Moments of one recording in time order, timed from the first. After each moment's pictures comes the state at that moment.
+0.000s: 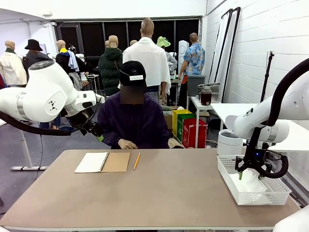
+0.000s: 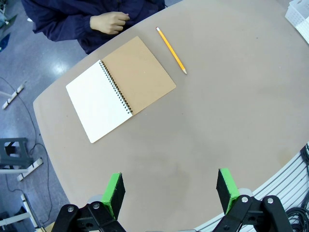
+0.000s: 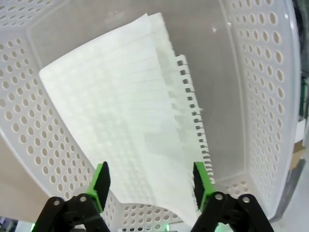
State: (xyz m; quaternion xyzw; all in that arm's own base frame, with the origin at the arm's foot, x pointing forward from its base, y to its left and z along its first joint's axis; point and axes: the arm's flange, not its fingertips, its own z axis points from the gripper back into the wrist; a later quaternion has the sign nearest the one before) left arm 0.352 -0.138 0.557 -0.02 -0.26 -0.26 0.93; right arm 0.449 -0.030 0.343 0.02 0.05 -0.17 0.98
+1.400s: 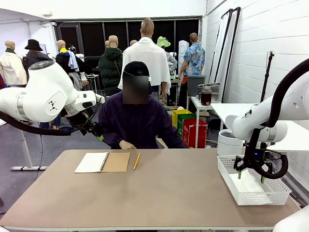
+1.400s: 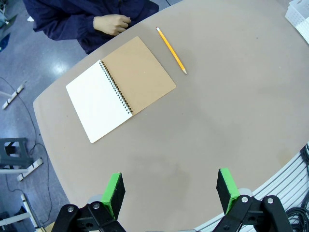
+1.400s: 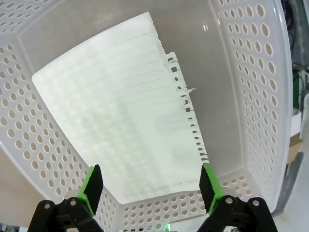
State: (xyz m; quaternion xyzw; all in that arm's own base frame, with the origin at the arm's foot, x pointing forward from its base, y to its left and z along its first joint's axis) left arm 0.352 -0.138 0.557 -0.02 -0.26 -0.26 0.93; right arm 0.449 -0.027 0.343 0.01 0.05 -0.18 0.98
